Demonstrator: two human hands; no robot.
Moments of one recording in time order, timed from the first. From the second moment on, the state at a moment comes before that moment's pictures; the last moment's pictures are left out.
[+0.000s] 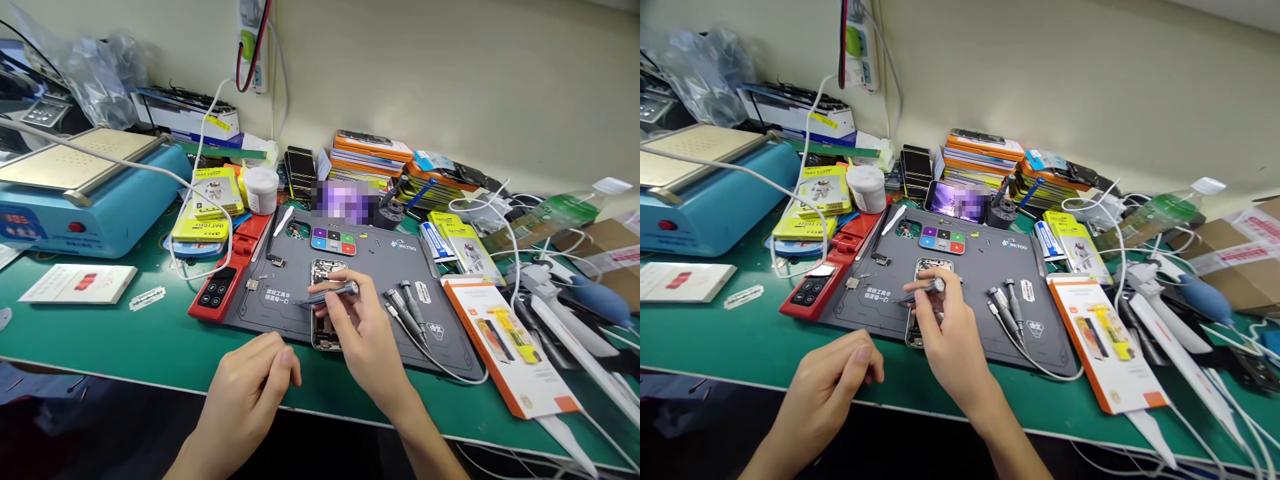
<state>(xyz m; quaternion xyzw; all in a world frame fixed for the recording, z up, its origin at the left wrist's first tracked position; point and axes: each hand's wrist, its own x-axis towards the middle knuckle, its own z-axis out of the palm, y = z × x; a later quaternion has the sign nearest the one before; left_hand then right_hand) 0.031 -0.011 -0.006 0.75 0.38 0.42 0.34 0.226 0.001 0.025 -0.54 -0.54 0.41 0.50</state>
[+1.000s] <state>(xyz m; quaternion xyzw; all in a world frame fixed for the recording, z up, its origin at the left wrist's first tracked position) 0.044 -0.004 0.004 0.68 0.39 0.44 0.44 0.229 -0.033 0.016 -0.45 -0.35 0.51 0.64</state>
